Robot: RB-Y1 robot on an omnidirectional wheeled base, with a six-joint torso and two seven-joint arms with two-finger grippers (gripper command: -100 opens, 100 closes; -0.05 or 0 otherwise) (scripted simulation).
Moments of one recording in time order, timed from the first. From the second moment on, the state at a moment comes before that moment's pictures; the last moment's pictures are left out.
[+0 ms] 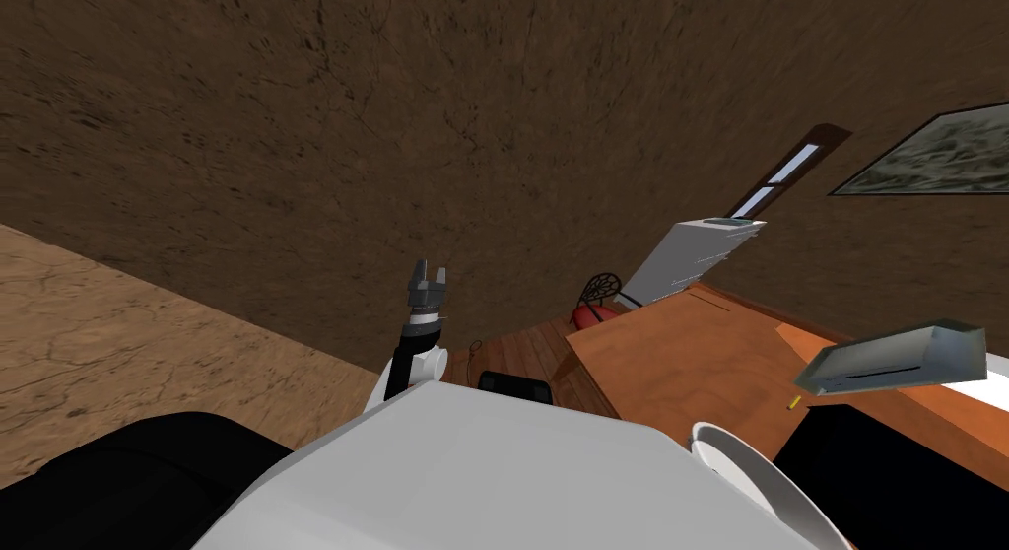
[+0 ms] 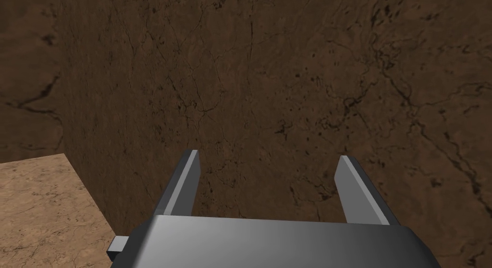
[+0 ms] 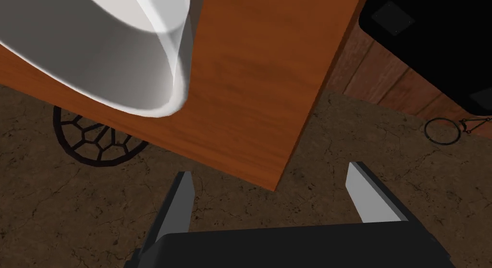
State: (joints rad) left arm 0.53 -0.01 0.00 -2.29 -0.02 -0.49 0.10; right arm 1.02 -0.69 -0.09 -1.55 0.80 -0.32 0.83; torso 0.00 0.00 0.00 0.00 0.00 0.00
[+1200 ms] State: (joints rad) left arm 0.53 -0.01 0.00 -2.29 -0.02 -0.49 0.10; right arm 1.09 -0.71 -0.11 -1.34 0.93 -0.32 1.04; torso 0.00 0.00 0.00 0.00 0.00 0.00
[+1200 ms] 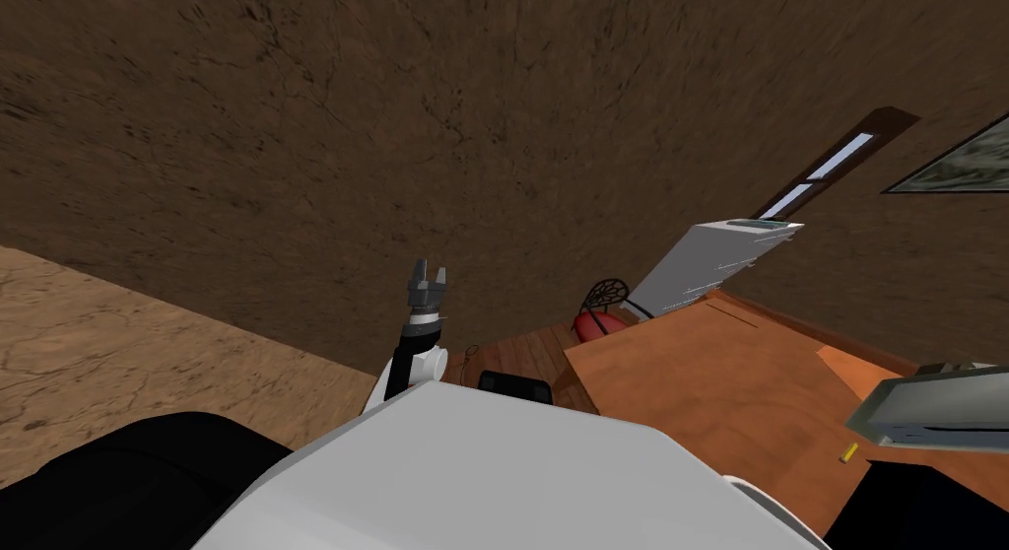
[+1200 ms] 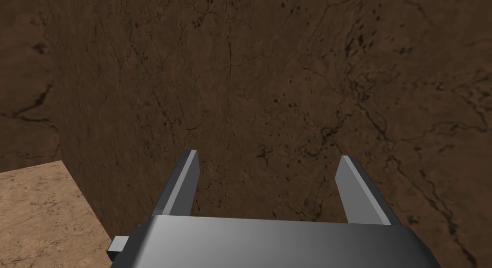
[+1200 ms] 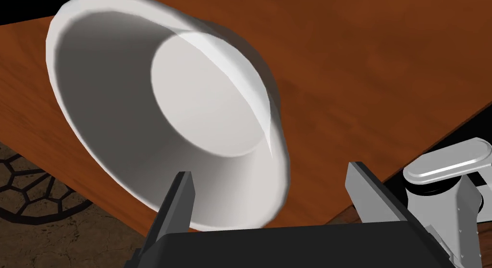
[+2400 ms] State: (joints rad) left arm 0.53 -0.01 0.00 -2.29 -0.02 -0.49 0.10; right arm 0.94 -0.75 -0.06 -1.11 0.85 -0.28 0.87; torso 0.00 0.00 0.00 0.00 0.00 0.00
